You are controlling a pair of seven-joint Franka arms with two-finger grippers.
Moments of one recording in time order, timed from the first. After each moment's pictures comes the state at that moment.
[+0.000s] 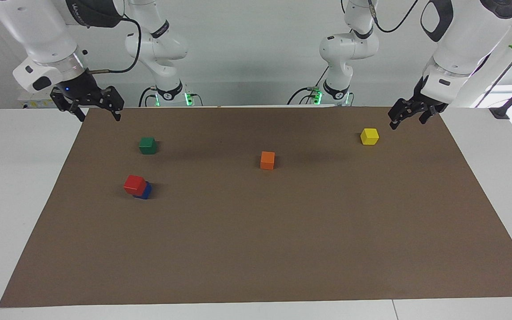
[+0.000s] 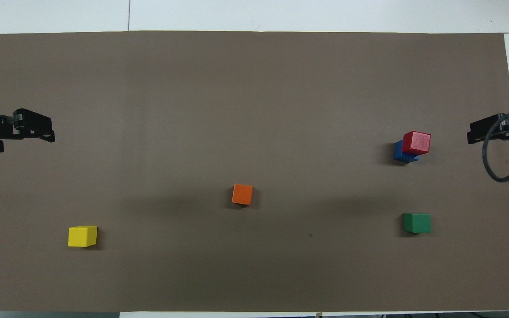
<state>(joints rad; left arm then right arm) 0.06 0.00 -0.13 -1.60 0.01 1.56 -0.20 -0.05 -0.01 0.00 -1.54 -0.02 1.46 -0.07</state>
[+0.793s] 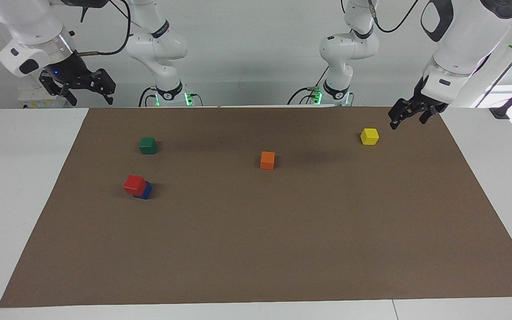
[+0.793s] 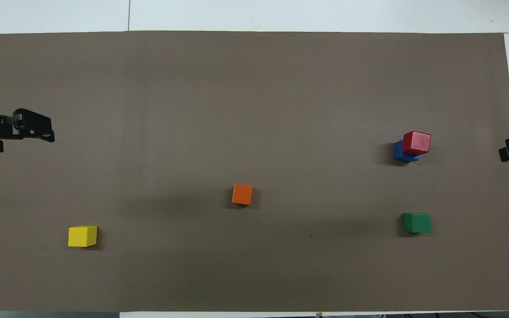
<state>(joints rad) 0.06 0.00 -0.13 -1.60 0.01 1.56 -0.20 0.01 -0.01 -0.07 -1.47 -0.02 1.34 -0.09</state>
